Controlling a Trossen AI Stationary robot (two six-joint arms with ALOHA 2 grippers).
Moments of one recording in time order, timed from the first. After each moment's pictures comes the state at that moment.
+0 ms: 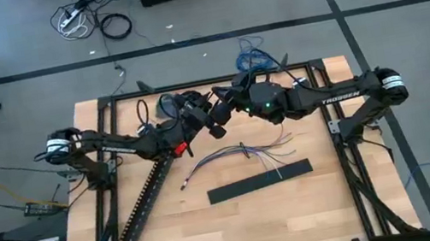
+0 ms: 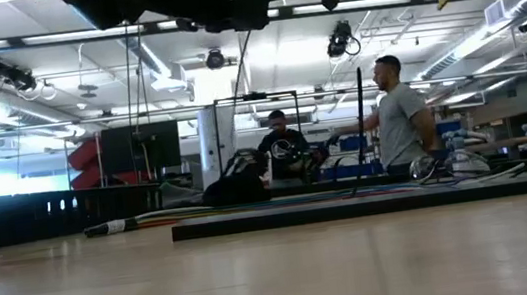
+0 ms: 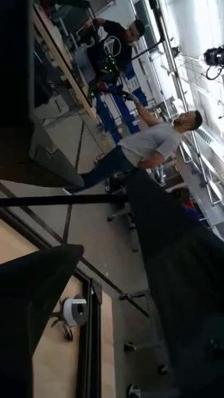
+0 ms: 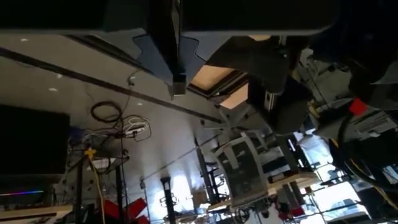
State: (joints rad) left arm 0.01 1.59 0.93 0.80 -0.79 0.44; right arm -0.03 1.49 1.24 0.11 0.68 0.37
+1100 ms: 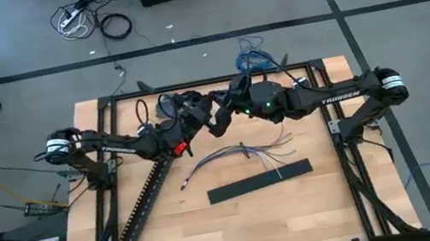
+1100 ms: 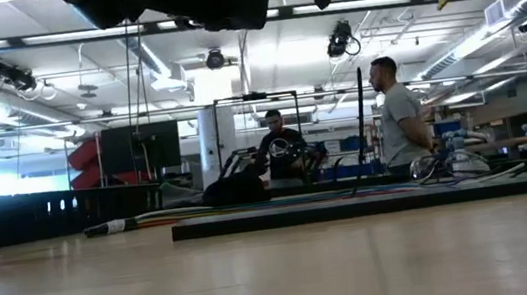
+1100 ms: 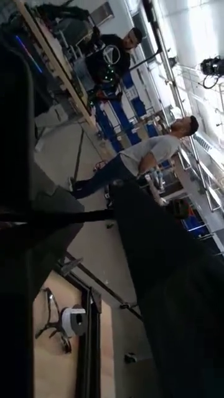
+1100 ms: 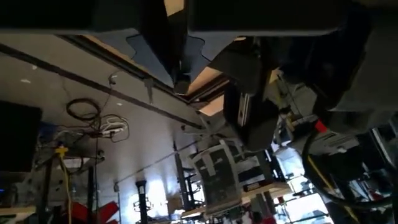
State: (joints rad) left arm 0.01 1.59 0.93 0.82 -0.83 0.49; right arm -0.03 1.49 1.24 0.13 0.55 0.35
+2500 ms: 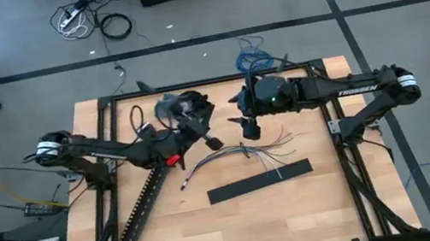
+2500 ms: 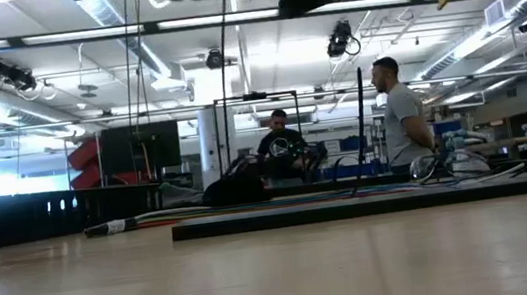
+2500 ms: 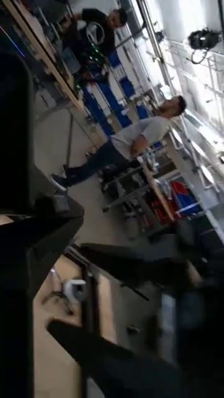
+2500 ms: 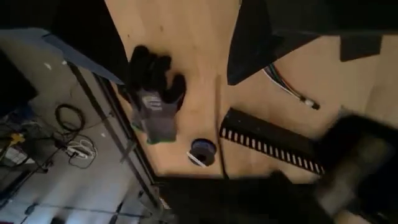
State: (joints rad) left arm -0.12 1.46 0.93 0.69 -0.84 0.50; right arm -0.08 1.36 1.24 -0.37 0.26 -0.15
